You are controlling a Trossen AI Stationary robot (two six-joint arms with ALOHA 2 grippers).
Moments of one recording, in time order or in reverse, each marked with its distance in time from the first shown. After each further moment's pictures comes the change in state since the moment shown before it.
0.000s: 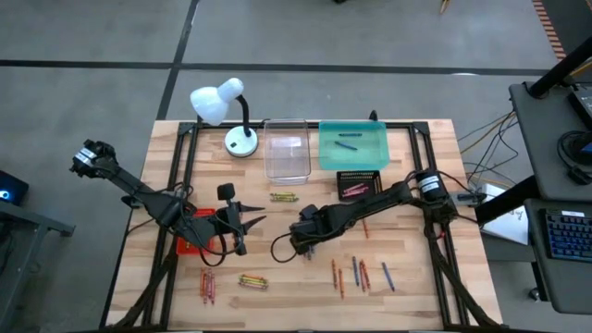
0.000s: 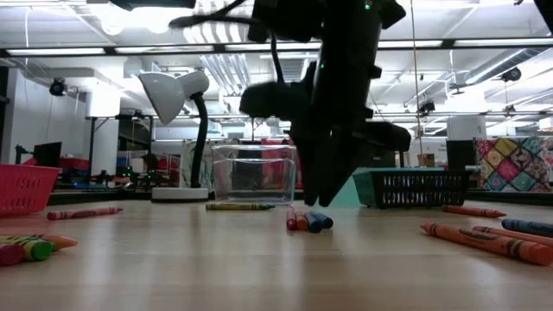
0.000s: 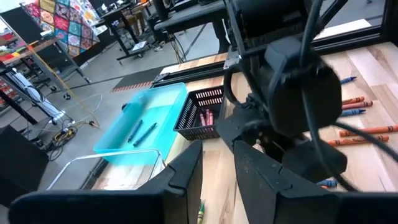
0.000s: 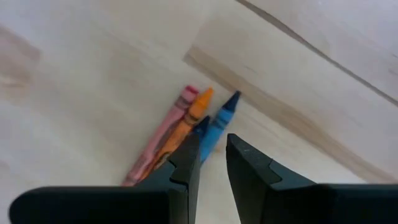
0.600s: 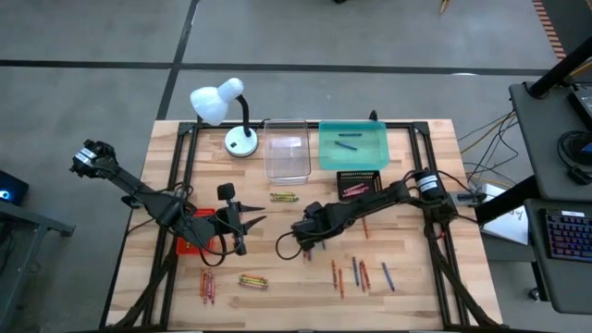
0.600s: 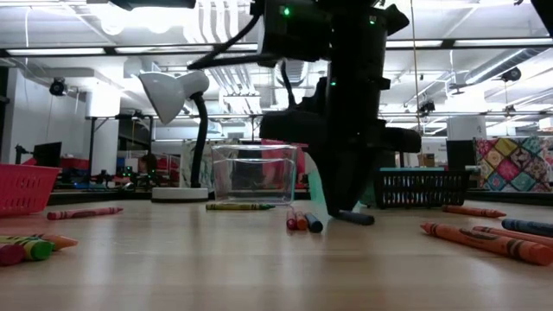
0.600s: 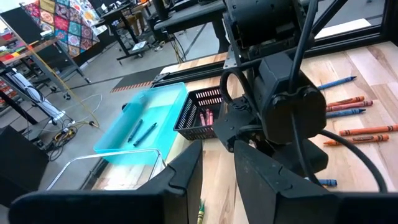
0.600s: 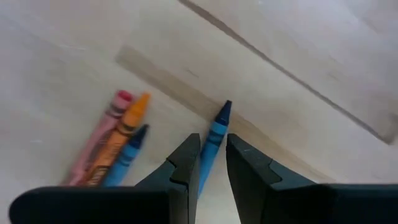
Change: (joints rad) left arm -0.001 0.000 0.000 -0.002 -0.001 0.000; right arm -0.019 0.007 -0.024 -0.088 0.037 -0.017
